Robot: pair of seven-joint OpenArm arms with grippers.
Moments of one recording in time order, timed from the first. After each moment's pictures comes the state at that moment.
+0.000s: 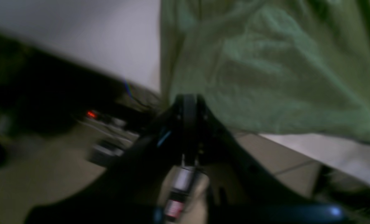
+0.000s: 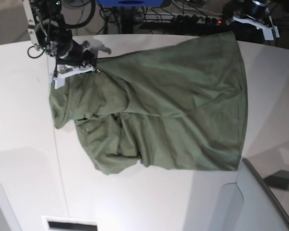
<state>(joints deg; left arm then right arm) 49.7 -16.9 -18.4 91.3 -47.2 -8.6 10.1 -19.4 7.6 -7.7 85.8 48.5 -17.8 -34.1</state>
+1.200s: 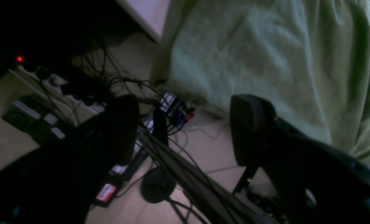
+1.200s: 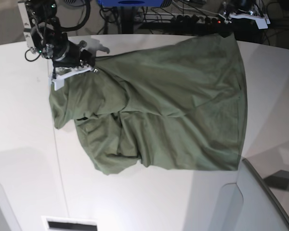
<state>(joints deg) 42.8 -7.4 -27.0 79.5 -56.9 -20.3 21.1 -18.4 9.7 -7.9 85.8 48.5 -17.5 -38.7</state>
